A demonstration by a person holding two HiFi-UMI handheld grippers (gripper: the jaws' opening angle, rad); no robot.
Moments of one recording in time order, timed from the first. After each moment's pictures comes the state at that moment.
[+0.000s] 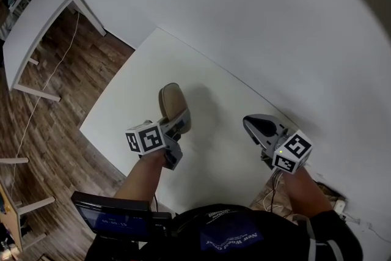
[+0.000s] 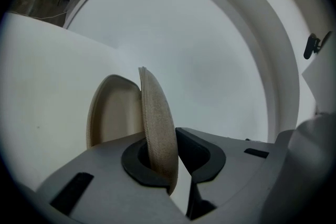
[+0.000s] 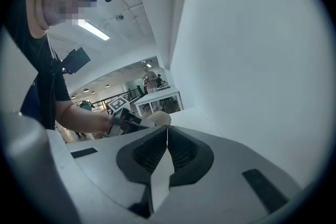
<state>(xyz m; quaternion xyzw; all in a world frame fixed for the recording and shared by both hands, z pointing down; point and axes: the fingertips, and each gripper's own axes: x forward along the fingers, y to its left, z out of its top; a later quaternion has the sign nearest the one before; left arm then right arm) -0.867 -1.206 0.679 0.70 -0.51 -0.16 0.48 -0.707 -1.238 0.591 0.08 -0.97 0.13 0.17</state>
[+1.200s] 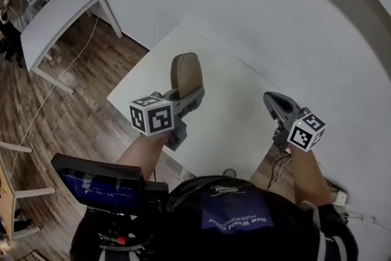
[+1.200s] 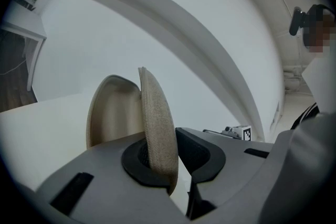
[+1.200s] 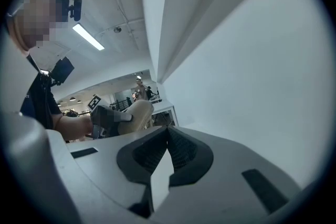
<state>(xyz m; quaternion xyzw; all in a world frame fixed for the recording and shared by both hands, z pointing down) -0.817 -1.054 0.486 0.81 -0.48 -0.09 0.32 -0.643 -1.118 0.471 0.17 -0.97 0.13 0.10</state>
